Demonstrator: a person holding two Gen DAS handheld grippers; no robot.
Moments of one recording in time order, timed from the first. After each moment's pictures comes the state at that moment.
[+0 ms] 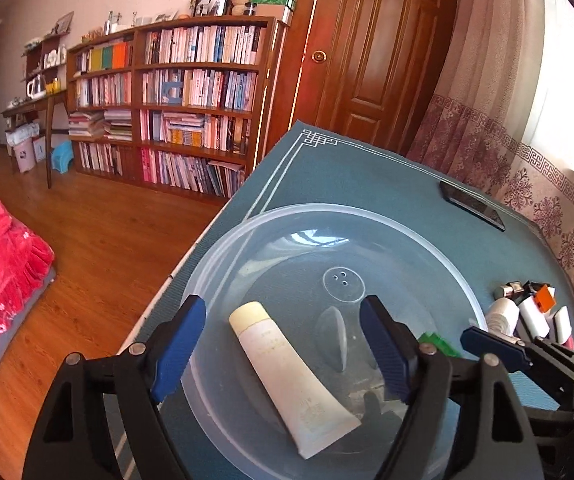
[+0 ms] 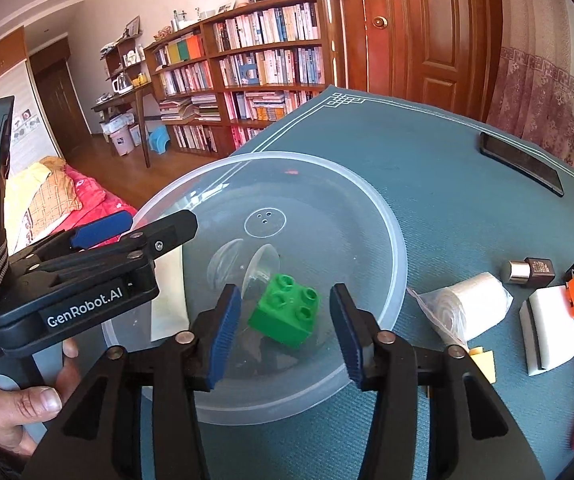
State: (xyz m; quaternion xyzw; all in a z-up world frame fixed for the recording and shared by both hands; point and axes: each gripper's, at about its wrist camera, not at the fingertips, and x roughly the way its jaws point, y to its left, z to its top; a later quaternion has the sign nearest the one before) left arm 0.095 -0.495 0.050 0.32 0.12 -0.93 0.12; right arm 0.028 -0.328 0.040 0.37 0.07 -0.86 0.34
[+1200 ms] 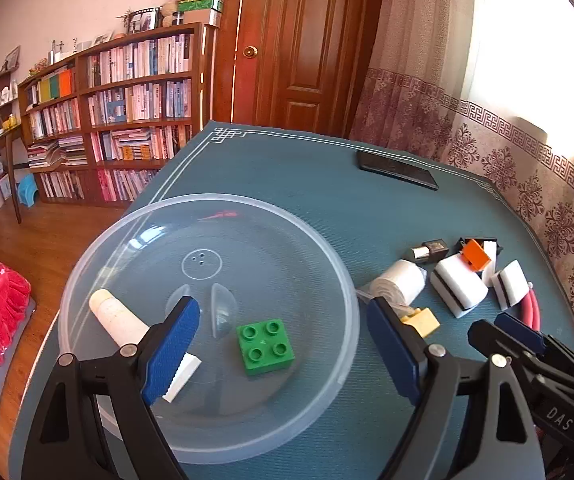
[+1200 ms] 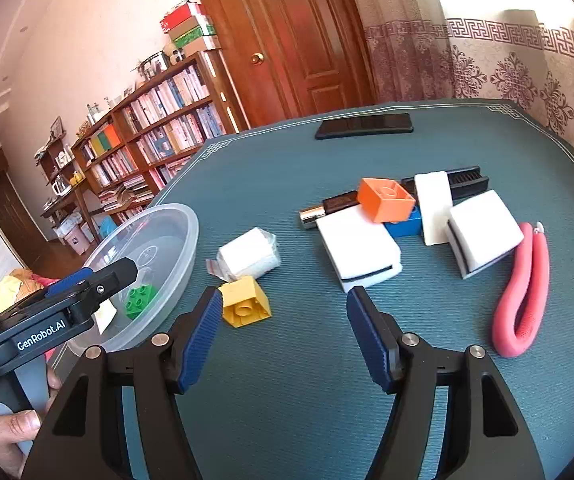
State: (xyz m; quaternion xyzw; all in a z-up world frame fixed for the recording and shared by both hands) left arm 0.090 -0.386 0.068 0.33 0.08 -0.94 0.04; right arm 0.039 -0.162 0.038 0.34 -0.09 -0.91 0.21
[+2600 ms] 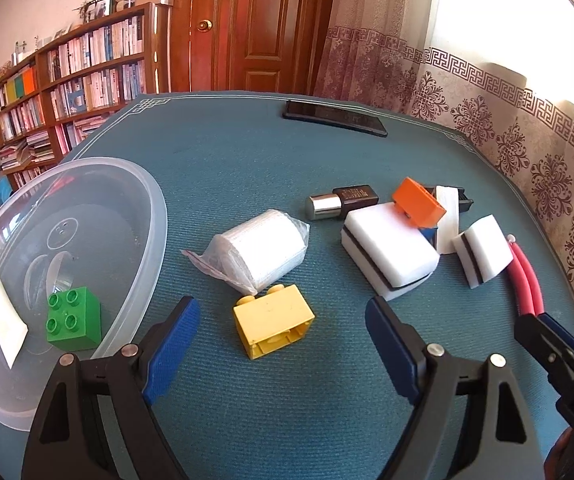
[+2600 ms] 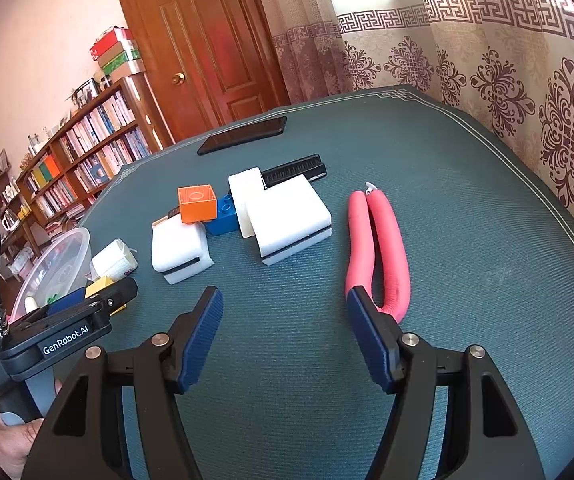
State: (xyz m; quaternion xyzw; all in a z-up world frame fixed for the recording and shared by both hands) left arm 0.053 -0.286 0.027 0.37 0.06 -0.93 0.01; right arm 0.040 -0.052 0.023 0.34 -0.11 -0.93 0.10
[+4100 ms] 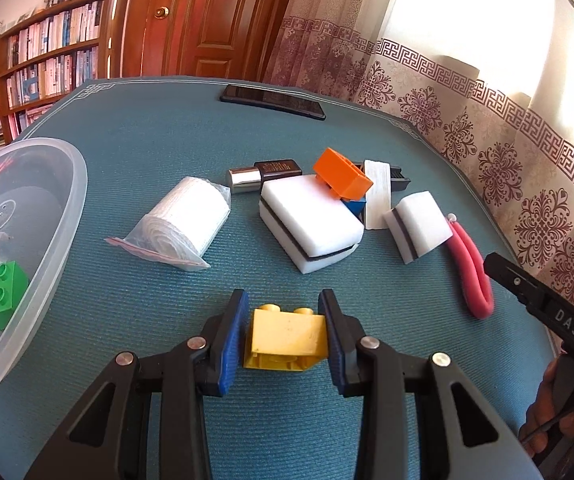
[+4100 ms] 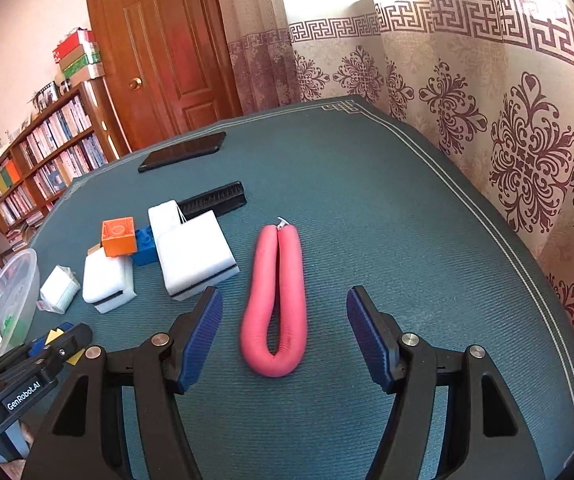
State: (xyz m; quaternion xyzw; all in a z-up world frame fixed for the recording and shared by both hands) left arm 0.057 -0.260 0.020 0.38 0.09 -0.91 -0.09; right arm 0.017 -0.009 0.032 0.35 -0.08 -0.93 0.02
